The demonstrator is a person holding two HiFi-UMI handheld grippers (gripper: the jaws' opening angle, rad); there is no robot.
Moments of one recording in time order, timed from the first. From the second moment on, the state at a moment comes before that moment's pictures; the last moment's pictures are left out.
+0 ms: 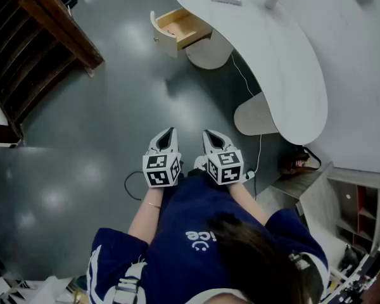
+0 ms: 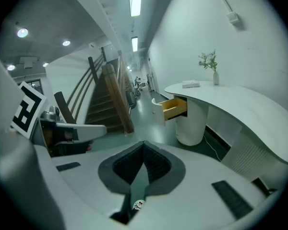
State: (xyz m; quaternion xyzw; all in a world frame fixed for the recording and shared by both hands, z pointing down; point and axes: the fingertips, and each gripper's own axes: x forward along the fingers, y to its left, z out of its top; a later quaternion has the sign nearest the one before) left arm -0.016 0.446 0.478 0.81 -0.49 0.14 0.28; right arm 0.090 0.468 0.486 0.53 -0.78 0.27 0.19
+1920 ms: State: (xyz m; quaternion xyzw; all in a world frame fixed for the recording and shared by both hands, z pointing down) left arm 0.034 0.180 0.491 0.80 -0.52 0.15 0.27; right arm 0.151 0.171 0.506 0.52 -0.79 0.28 0.18
